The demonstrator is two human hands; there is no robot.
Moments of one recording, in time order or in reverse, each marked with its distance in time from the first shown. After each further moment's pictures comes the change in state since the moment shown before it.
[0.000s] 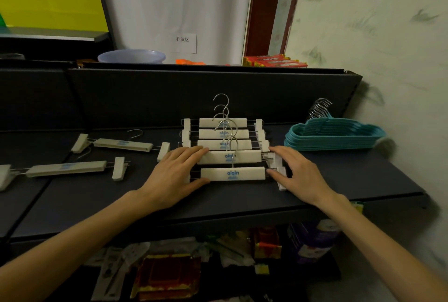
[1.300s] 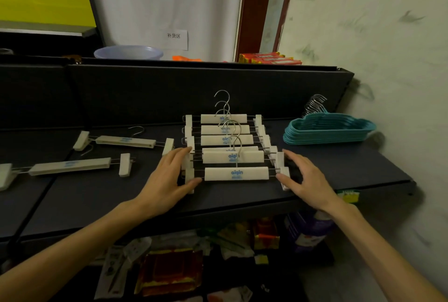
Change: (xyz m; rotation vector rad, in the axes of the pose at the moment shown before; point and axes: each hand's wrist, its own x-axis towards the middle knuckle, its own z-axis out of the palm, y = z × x) left_hand -0.038 -0.008 -0.005 -0.401 0.027 -0.182; right_hand -0.036 -0.016 0.000 0.143 -0.030 0.264
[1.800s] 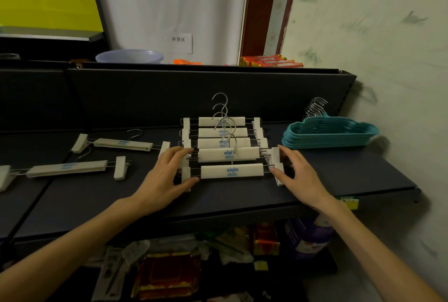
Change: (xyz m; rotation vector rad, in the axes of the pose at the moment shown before) left_hand 0.014 0.002 0.001 0.033 -0.011 -0.005; right_hand 0.021 0.002 0.002 0.076 0.017 -0.001
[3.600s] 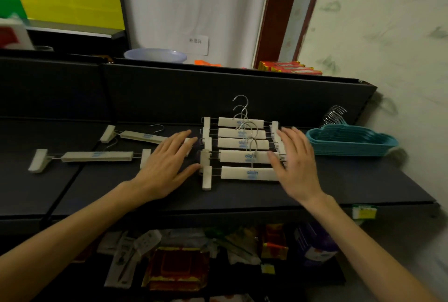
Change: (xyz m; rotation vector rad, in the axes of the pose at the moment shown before) left_hand -0.010 -0.029 -0.035 0.359 0.050 0.061; right_hand 0.022 -0.076 0.027 -0.329 0.296 -0.275
